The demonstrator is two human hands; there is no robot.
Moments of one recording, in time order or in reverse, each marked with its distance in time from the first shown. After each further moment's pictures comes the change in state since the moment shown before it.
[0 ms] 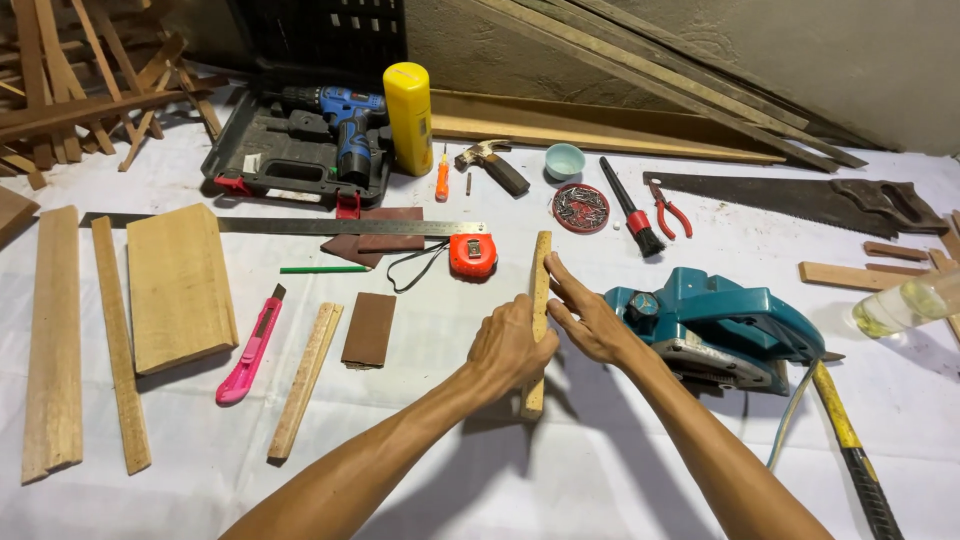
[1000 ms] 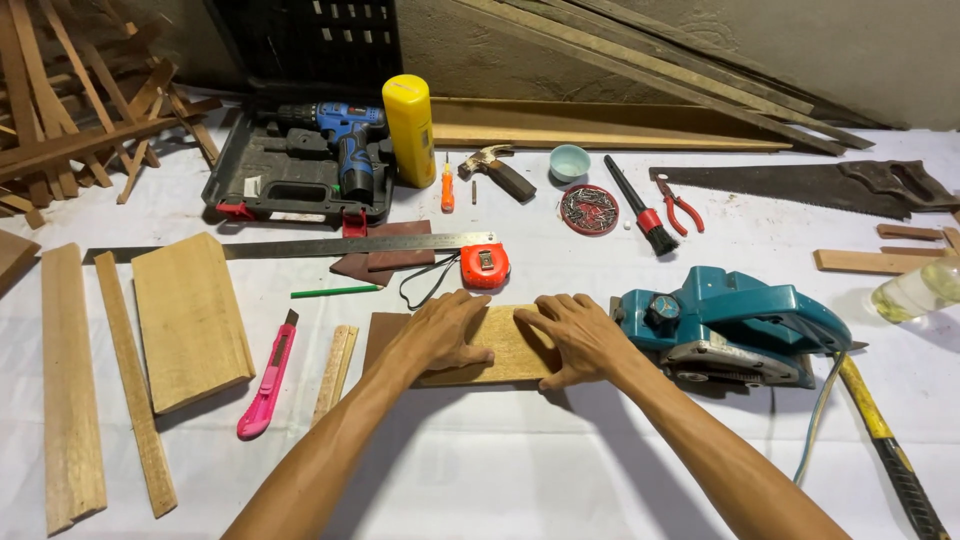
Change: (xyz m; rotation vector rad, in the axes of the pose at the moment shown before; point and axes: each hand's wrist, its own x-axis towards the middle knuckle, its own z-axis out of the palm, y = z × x) left_hand 0.023 -0.100 -0.082 0.381 -0.155 0.204; right_hand 0.022 -0.028 0.035 -0.806 -0.294 -0.005
